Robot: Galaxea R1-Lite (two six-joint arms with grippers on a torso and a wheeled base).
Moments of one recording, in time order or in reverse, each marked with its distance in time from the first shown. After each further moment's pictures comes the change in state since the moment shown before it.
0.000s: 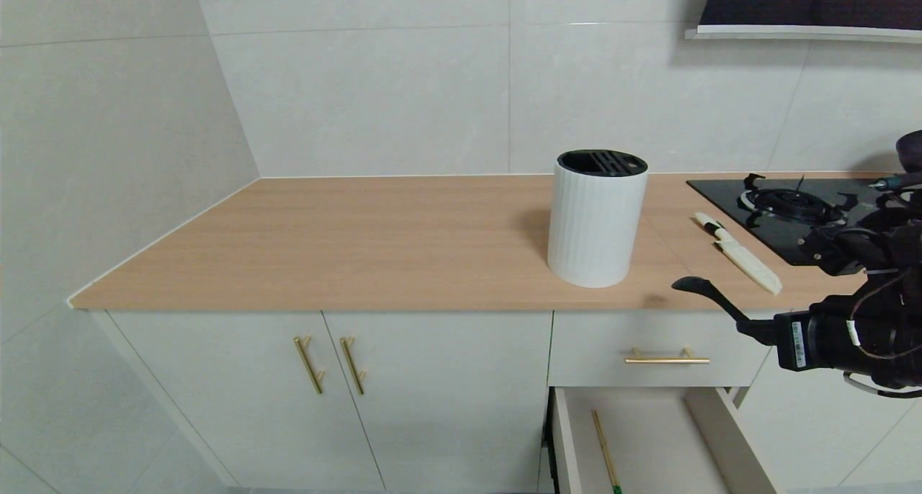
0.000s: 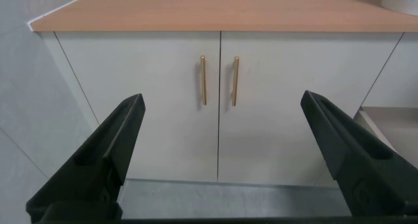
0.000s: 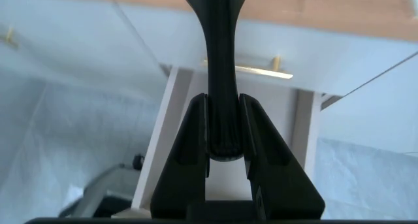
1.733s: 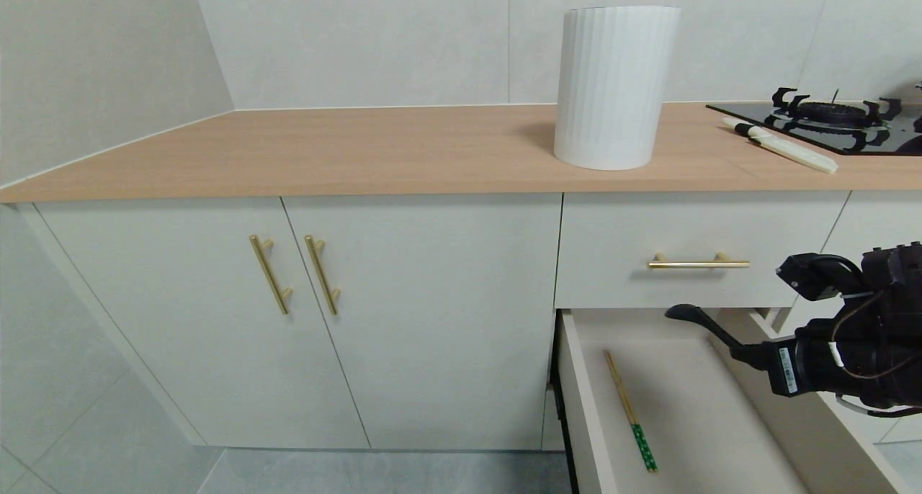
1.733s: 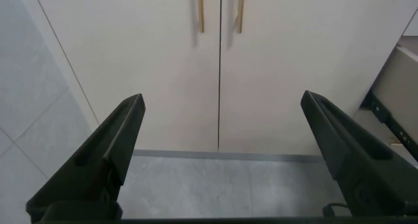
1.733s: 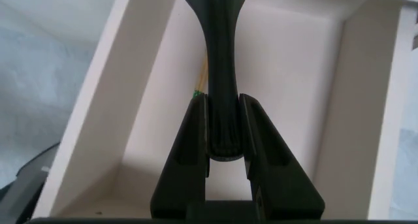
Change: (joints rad) left arm 0.000 0.000 0.001 0.001 0.000 0.000; right arm 0.011 0.059 0.042 0.000 0.007 -0.056
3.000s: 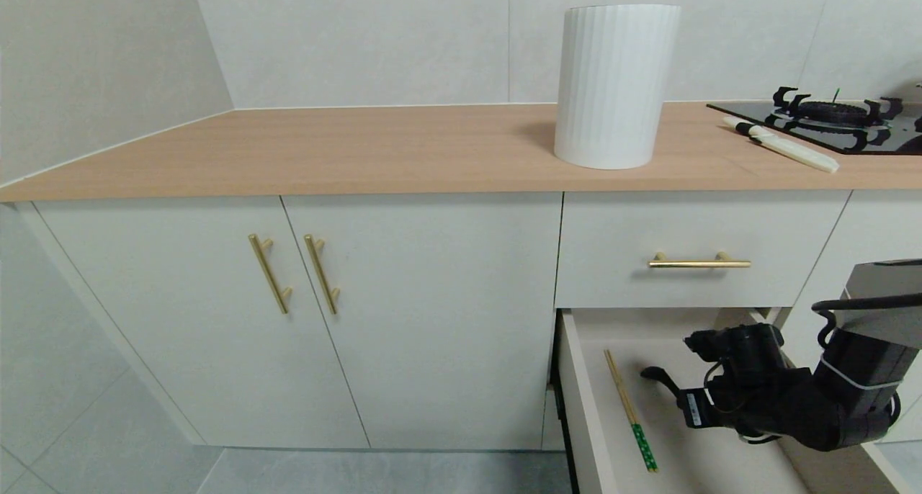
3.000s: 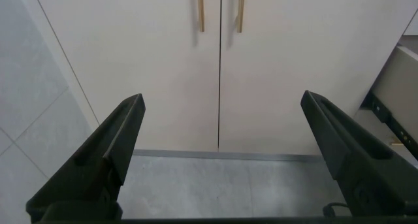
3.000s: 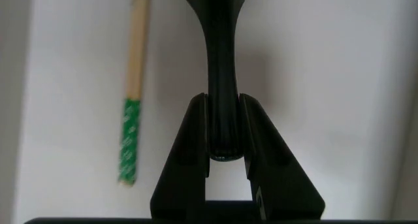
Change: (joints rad) left arm 0.000 0.000 0.000 0.000 0.000 0.000; right arm -0.033 0.741 -0.019 -0.519 -0.098 0.057
